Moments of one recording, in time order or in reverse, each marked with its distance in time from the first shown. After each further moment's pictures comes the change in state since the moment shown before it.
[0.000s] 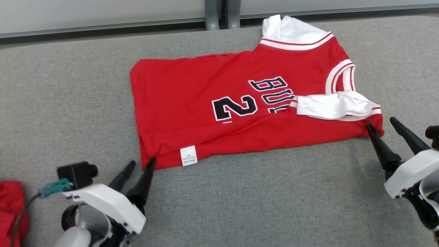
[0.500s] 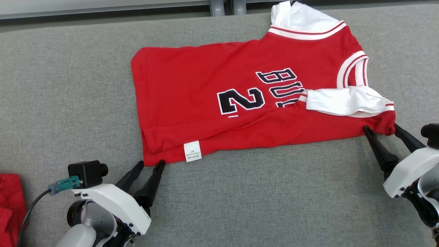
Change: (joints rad) left arm 0.003 0.014 -0.066 0.005 0.050 0.002 0.036; right arm 0.040 0.033 -0.091 -0.018 -0.078 0.000 0.125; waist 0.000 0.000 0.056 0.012
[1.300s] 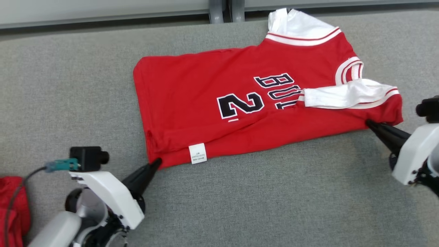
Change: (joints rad) left arm -0.063 0.063 -0.017 -0.038 -0.105 -0.107 0.157; right arm -0.112 -0.109 0.098 -0.068 0.193 0.000 0.288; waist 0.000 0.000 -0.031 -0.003
